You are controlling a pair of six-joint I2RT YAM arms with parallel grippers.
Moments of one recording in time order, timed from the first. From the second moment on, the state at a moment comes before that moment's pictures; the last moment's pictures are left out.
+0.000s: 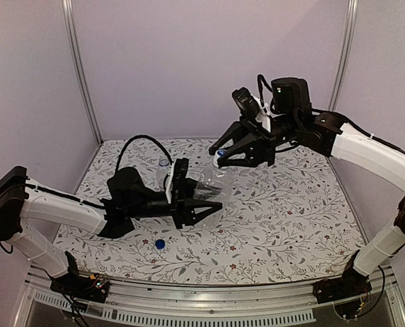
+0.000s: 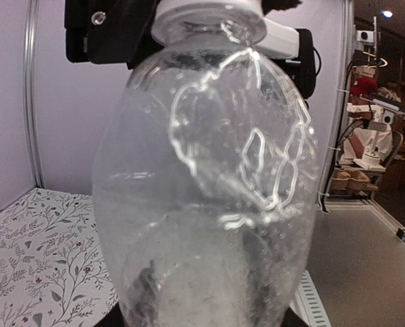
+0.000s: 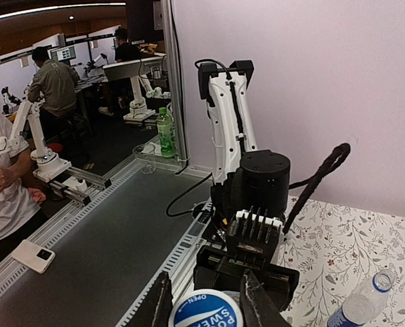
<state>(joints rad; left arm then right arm) -1.03 1.48 0.66 0.98 0.47 -0.13 0.79 1.54 1.50 -0.24 -1.21 -0.21</state>
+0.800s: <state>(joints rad) -1.02 1.50 0.66 1.00 0.25 -0.12 0.78 1.40 1.40 -0.12 -0.73 0.13</state>
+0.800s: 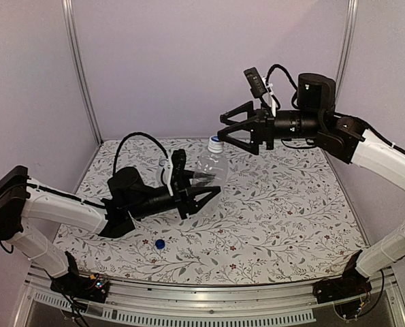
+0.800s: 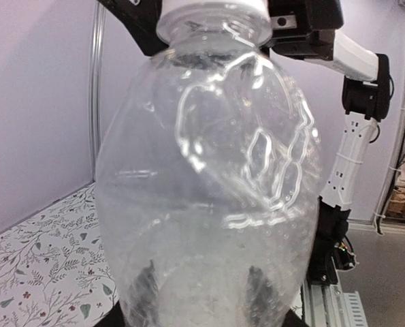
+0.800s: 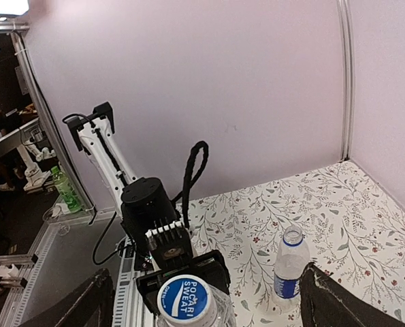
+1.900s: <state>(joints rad) -1.04 1.50 0.70 0.89 -0.04 -0.10 0.88 1.48 1.43 -0.12 -0.37 0.29</state>
